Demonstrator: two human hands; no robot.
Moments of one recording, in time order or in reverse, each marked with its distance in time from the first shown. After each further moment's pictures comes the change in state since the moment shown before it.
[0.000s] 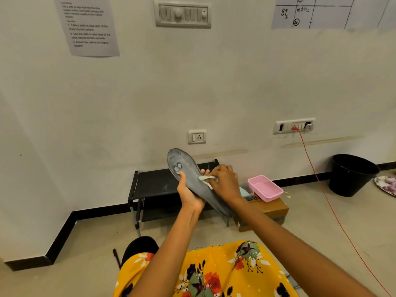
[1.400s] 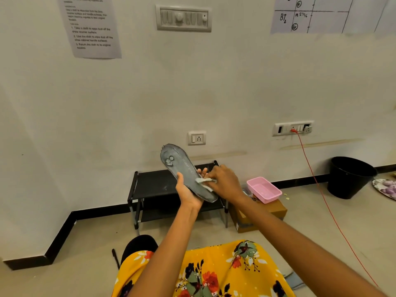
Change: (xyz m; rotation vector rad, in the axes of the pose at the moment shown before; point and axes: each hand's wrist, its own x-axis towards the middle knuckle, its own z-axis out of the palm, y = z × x) left_hand 0.004 -0.001 0.001 -0.079 -0.074 -0.001; right_hand -0.006 -0.010 -0.026 -0.077 -0.126 -0.176
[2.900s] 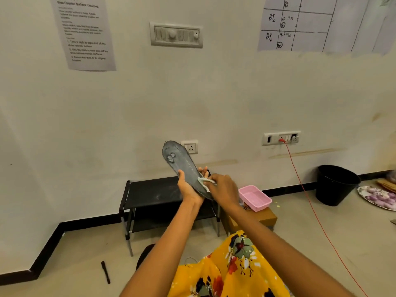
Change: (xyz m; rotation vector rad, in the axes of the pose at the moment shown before) left_hand 0.015 -0.010 0.047 -0.027 -0.011 0.045; right_hand -0.012 -0.006 -0.024 0.113 0.151 0.318
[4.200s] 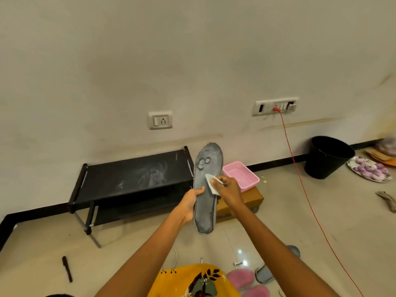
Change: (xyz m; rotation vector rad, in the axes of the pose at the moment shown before) left_hand 0.126 -0.118 -0.078 0.770 0.142 -0.534; right_hand 0.085 0.196 0.074 0.645 -0.098 0.459
